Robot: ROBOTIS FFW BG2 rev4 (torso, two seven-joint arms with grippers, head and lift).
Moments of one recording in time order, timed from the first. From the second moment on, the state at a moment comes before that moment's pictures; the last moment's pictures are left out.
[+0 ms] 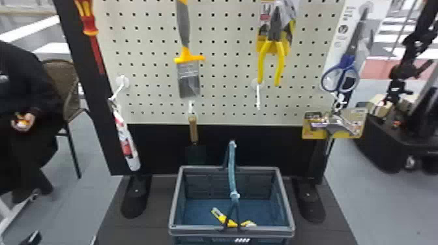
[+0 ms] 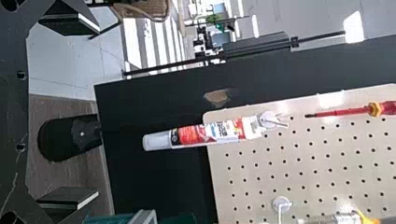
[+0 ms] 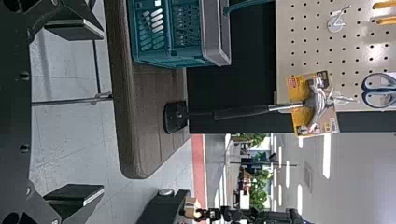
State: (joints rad) left arm 0.57 0.04 0.25 -1.89 -0.01 -0.27 -0.18; right arm 0.75 -0.05 0.13 -1.41 0.00 -0.80 -0.25
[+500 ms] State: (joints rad) left arm 0.28 0.13 0.27 -1.72 0.06 -0.16 -0.32; right arm 0.75 -0.04 0.13 -1.40 0.00 -0.80 -0.24
